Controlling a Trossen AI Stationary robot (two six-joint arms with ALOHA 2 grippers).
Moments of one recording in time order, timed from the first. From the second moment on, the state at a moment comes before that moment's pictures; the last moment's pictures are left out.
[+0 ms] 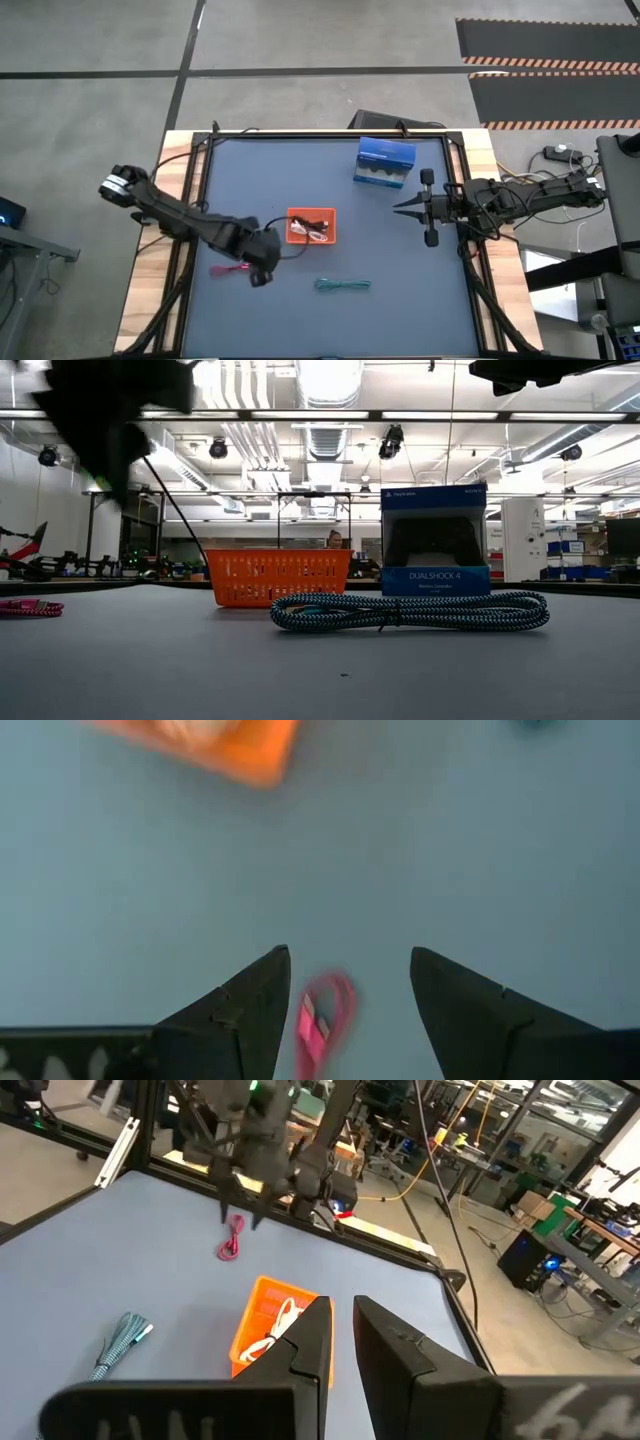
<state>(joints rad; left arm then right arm) -0.41 1.45 1.07 -0.94 -0.14 -0.75 0.16 0.64 0.55 -0.08 0.13 -0.34</state>
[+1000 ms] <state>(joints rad) -0.51 1.42 0.69 -0.88 0.08 -0.91 0.16 0.64 0.55 -0.07 0.13 -0.34</state>
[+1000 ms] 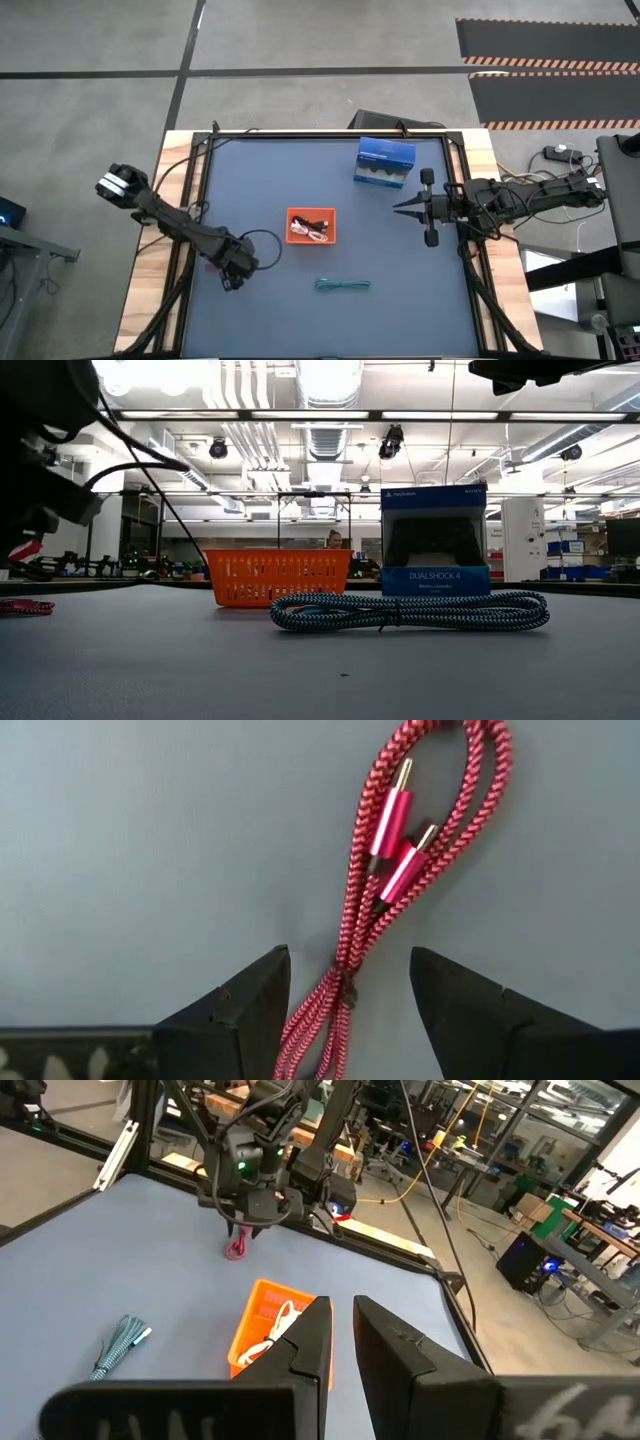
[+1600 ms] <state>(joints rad) -0.51 1.41 0.64 -0.85 0.06 -0.91 0.16 0.64 0.52 -0.08 0.13 -0.26</state>
